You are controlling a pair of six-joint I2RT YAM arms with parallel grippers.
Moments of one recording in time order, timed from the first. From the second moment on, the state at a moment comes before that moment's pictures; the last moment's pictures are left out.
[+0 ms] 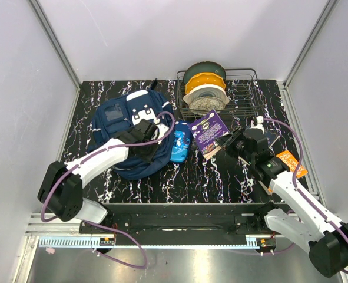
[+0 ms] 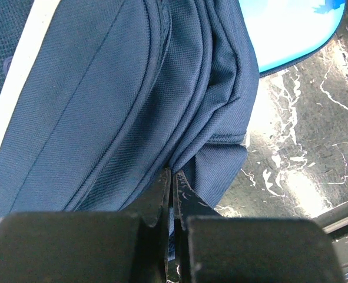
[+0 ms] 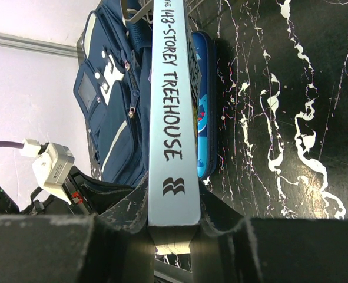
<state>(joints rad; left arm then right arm) -0.60 1.43 0.99 -0.64 0.01 0.00 0.44 0.90 0.67 -0.21 0.01 1.06</state>
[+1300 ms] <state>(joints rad) -0.62 1.26 1.33 -0.73 -0.25 -0.17 0.46 1.13 0.50 0.44 -0.63 1.35</state>
